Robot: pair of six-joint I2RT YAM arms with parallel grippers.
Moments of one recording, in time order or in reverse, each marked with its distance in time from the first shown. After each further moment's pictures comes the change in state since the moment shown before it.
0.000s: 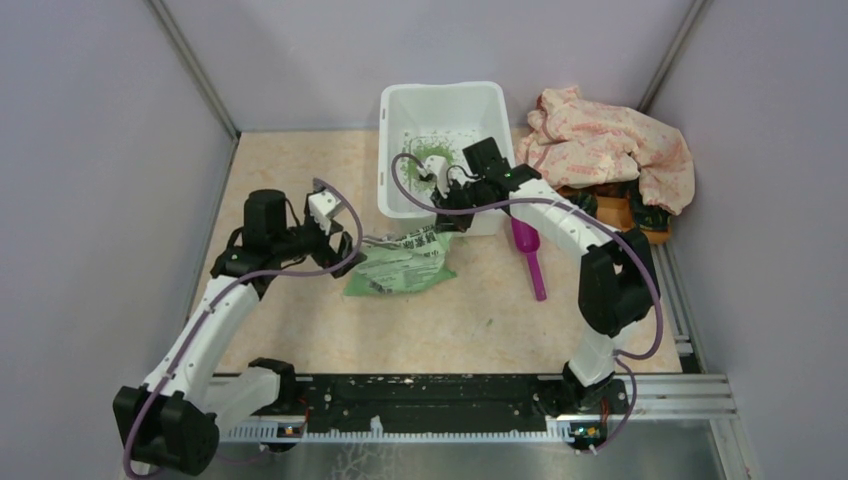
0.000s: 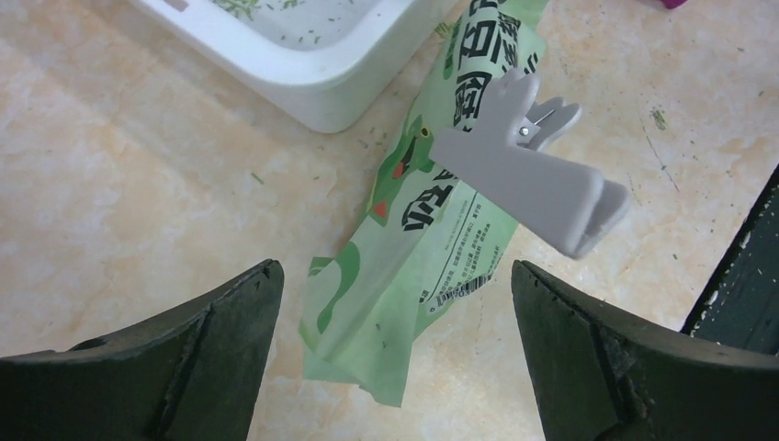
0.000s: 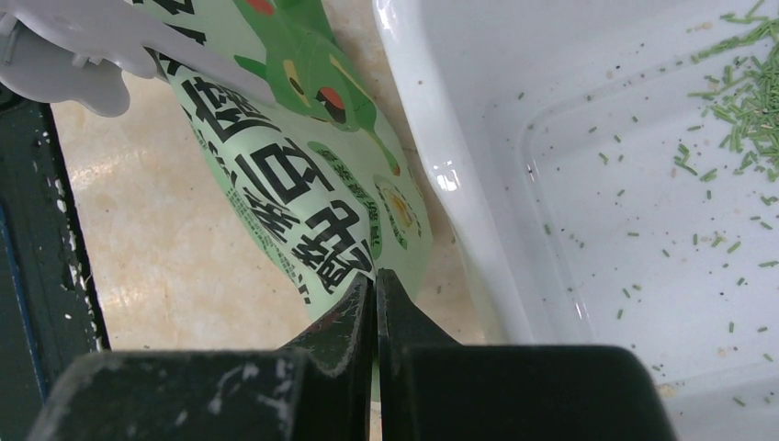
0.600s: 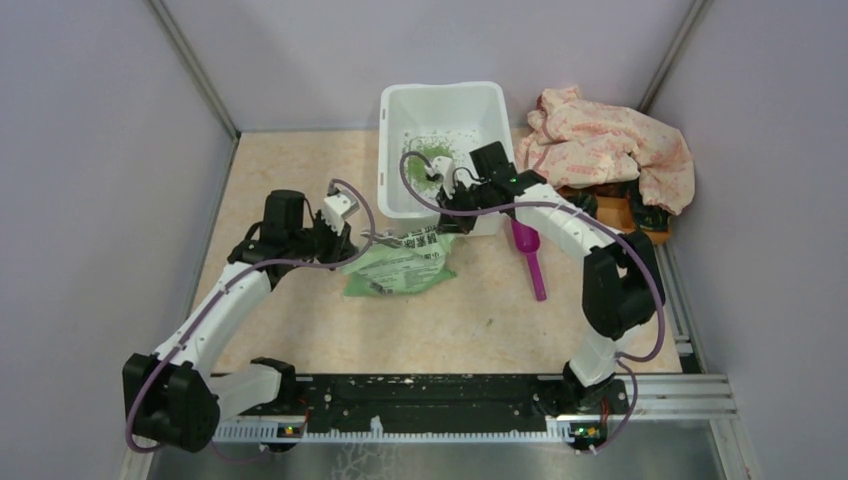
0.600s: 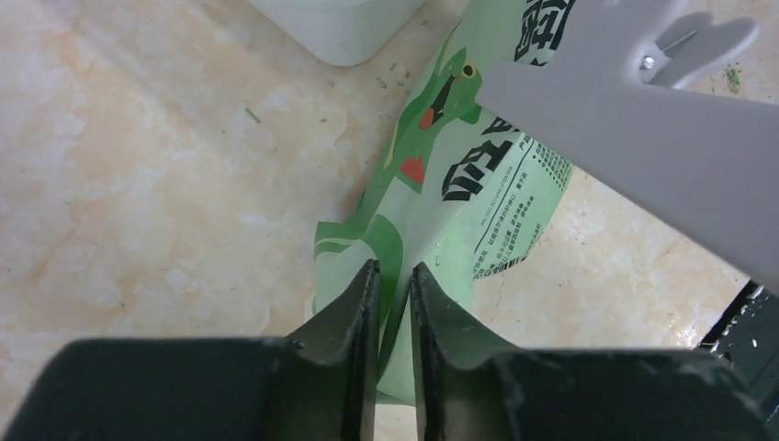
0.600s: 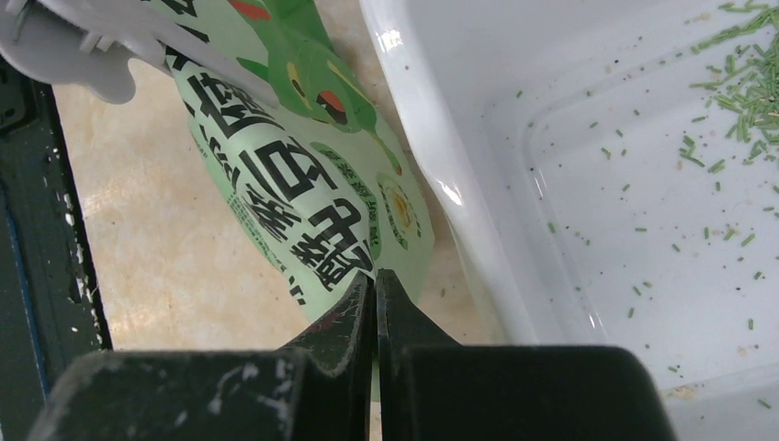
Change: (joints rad) left arm -0.056 0.117 -0.008 -0.018 -0.131 0.003; right arm -0.034 -0.012 -0.055 0.062 -0.041 0.037
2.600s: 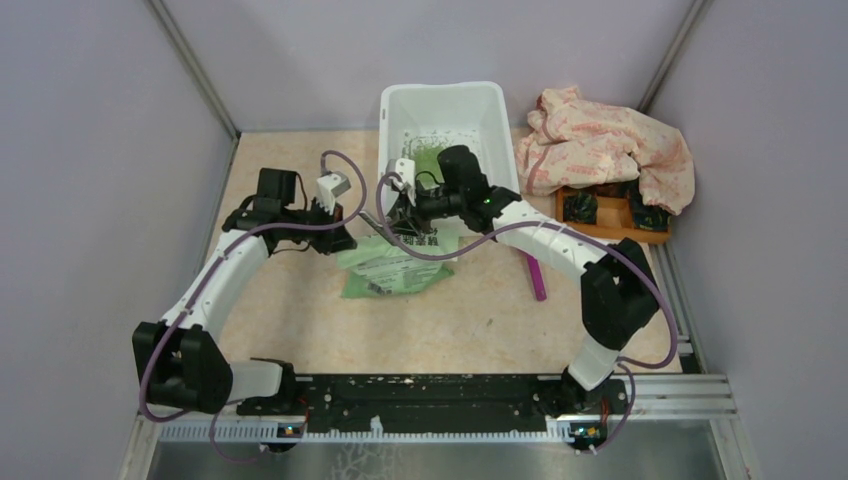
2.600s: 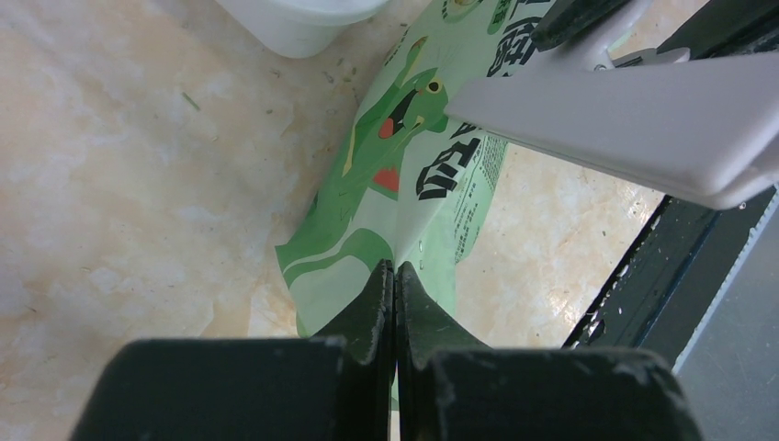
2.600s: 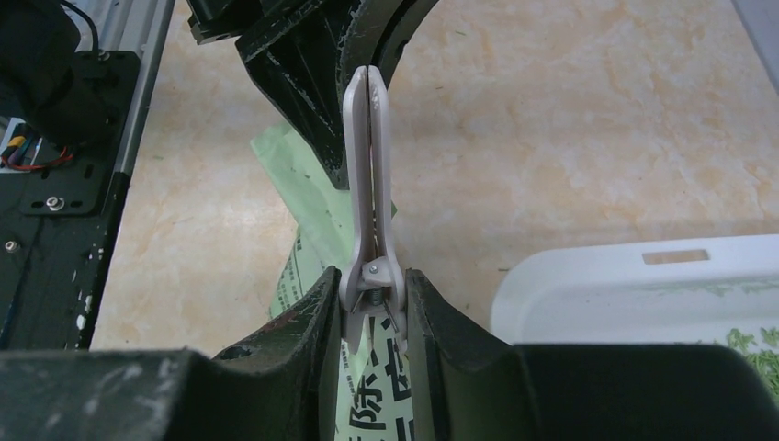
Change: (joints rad) left arm 0.108 0.172 0.210 -0.211 0.204 -0.050; right arm 0.206 -0.047 -0.052 0.456 -0.106 0.057
